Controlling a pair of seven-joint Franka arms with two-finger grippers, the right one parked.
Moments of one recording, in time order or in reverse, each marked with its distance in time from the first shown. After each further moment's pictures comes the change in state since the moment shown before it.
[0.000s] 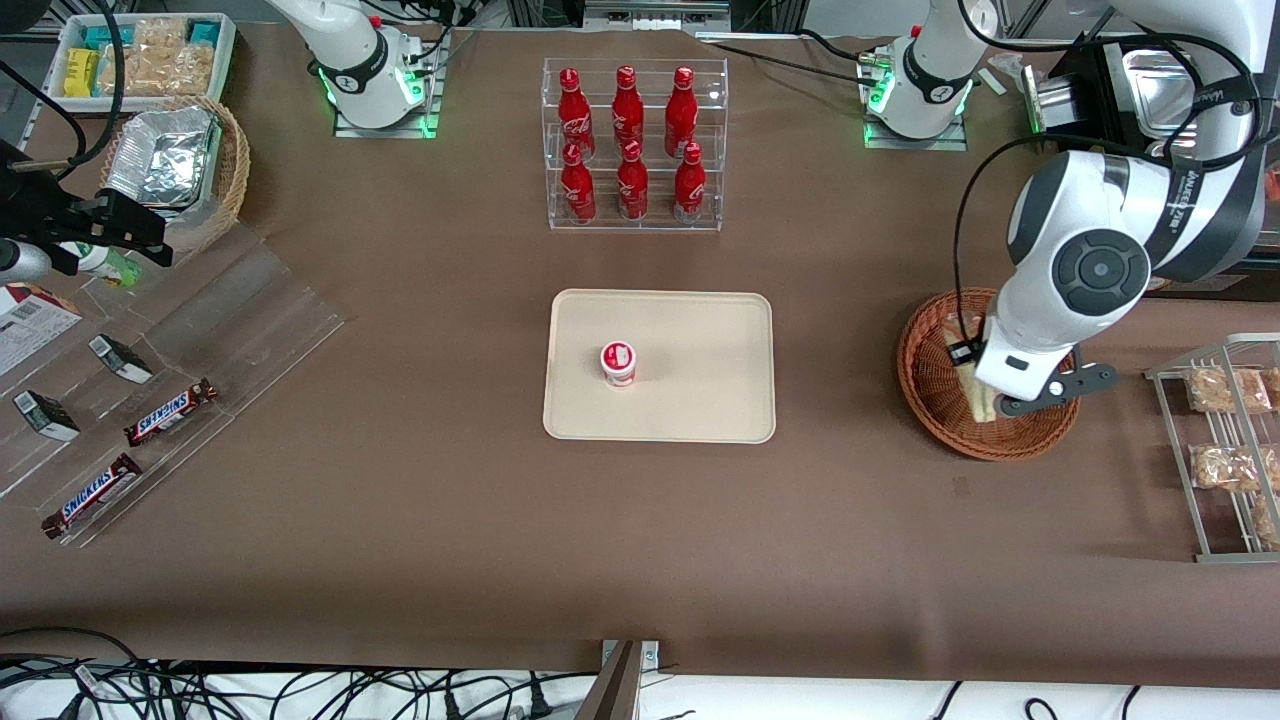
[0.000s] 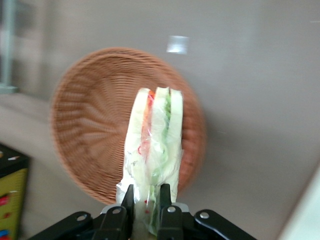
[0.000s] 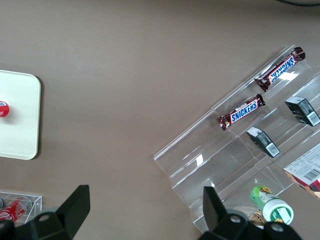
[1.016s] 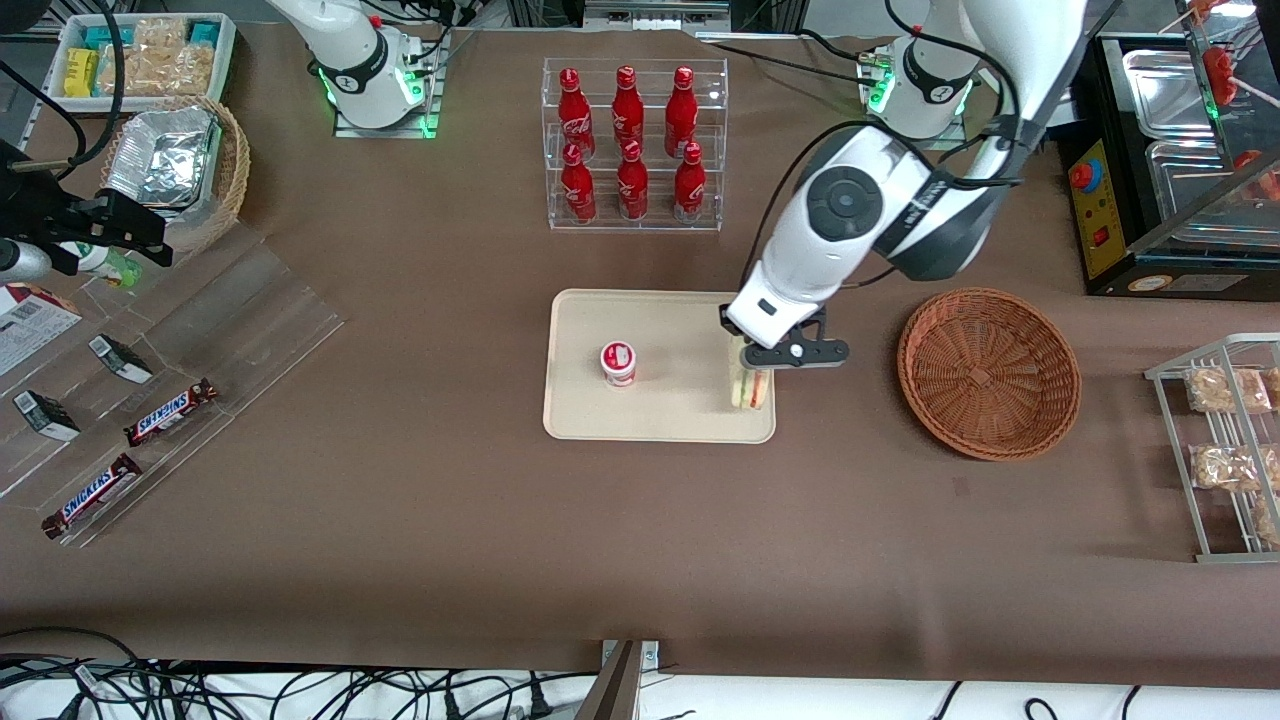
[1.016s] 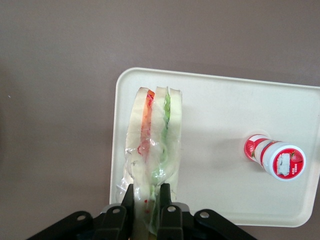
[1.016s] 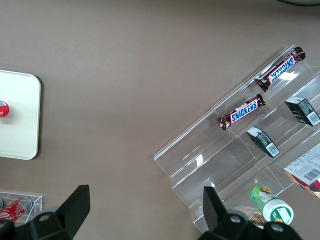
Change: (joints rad) arm -0.115 0.147 -0.279 -0.012 -0.031 0.293 -0.186
